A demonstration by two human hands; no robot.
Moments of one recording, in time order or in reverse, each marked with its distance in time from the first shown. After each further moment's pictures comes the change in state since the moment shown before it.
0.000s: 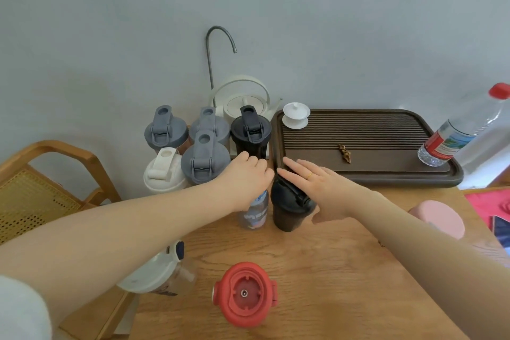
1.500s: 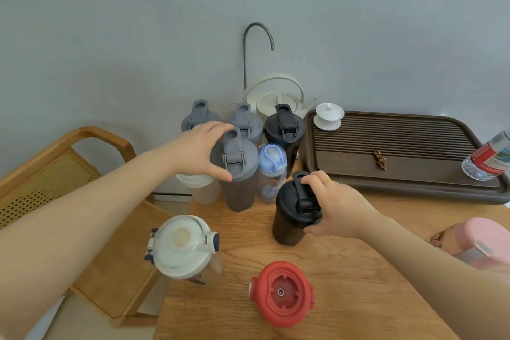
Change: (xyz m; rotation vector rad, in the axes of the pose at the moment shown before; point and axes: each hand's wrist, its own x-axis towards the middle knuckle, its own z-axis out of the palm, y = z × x) left_hand -0.078 -0.114 0.030 -0.737 -0.051 -0.338; right_hand 0.011 -0.046 0.001 0.212 0.166 0.075
